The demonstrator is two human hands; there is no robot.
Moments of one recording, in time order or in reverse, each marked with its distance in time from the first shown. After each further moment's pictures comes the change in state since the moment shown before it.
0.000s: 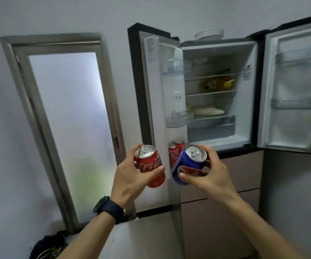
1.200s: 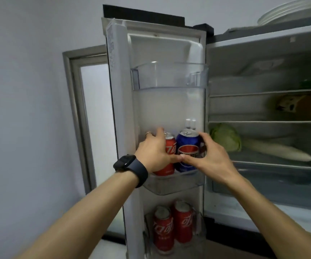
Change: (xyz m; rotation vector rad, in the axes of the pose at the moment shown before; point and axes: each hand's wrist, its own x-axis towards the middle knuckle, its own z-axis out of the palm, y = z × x) left_hand 0.353 -0.004 0.193 0.732 -0.079 -0.414; right_hand 0.414 0.220 -0.032 -0.061 -0.319 -0.194
